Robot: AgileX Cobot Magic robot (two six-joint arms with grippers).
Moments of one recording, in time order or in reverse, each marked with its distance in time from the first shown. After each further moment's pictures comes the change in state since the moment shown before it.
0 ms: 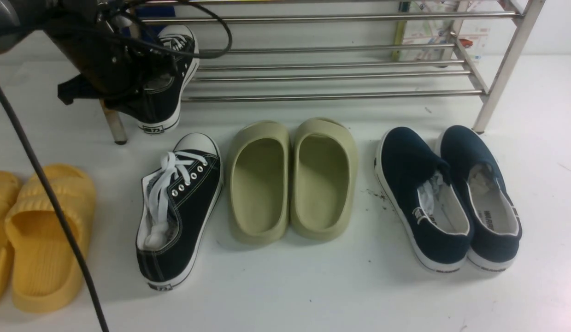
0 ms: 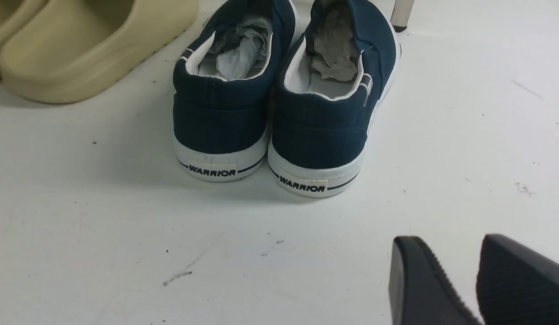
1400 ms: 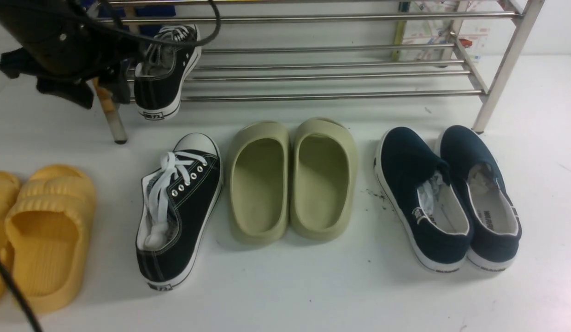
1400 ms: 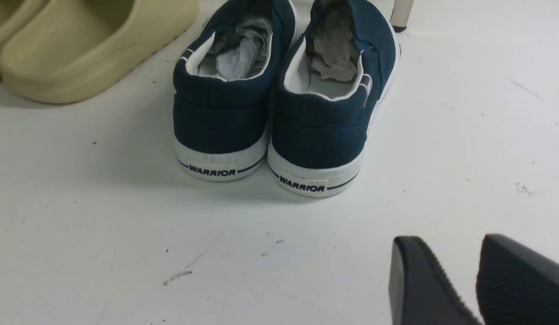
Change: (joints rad) right arm 0.000 0.000 0.000 0.001 0.000 0.000; left arm 0.000 -0.339 0.189 0.054 0.112 0.121
